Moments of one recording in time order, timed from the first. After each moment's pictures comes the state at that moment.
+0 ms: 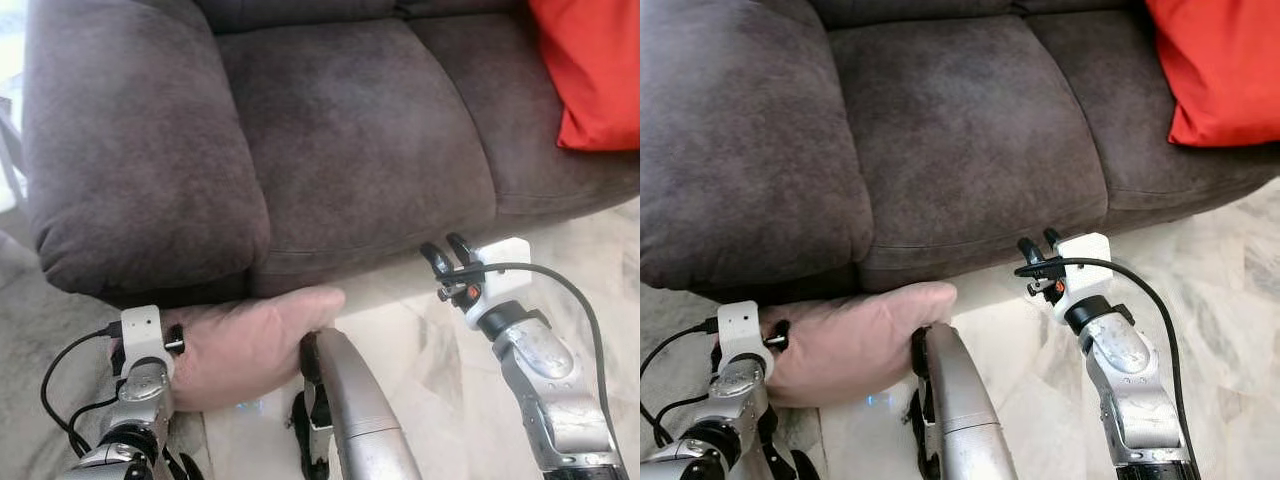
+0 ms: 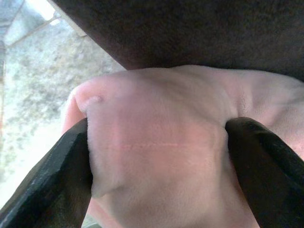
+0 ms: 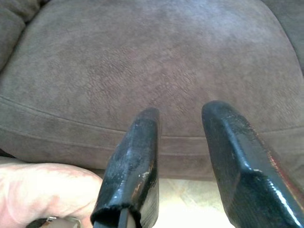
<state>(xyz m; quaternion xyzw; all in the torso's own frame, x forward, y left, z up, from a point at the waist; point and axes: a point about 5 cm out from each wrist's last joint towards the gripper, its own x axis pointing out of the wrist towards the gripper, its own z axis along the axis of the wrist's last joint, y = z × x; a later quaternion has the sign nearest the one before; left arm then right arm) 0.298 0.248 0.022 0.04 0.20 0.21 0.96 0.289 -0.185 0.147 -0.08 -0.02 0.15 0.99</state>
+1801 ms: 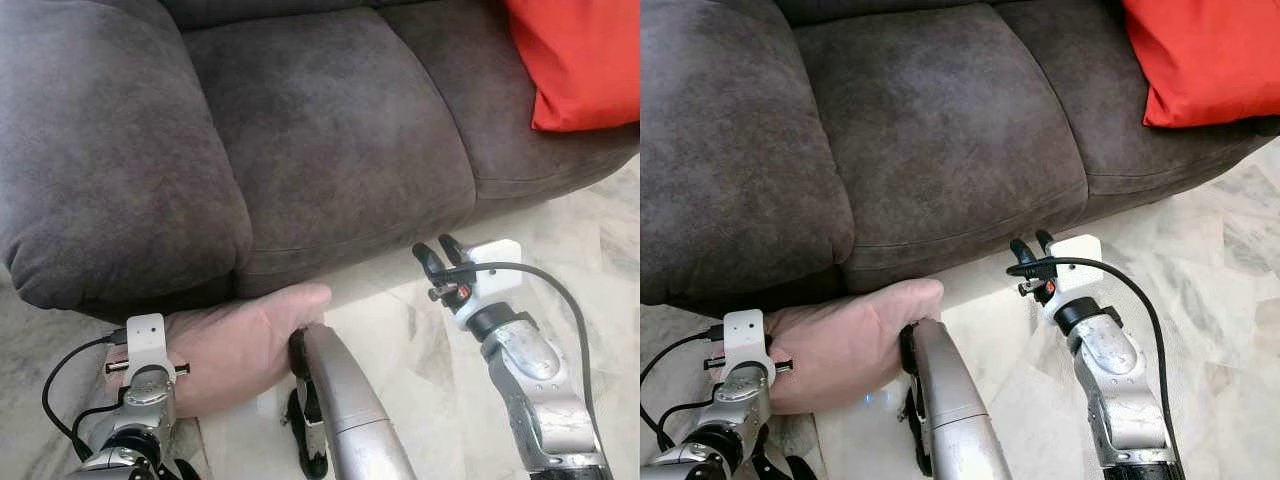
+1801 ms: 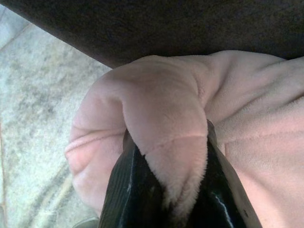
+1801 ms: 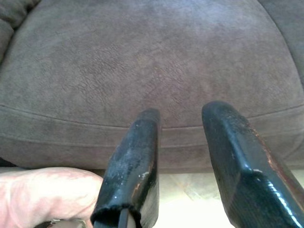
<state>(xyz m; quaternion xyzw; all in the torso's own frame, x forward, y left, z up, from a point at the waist) 0.293 0.243 0.014 0.06 0.22 0.21 0.95 0.291 -0.171 0.144 -0.05 -0.02 0.14 0.99</state>
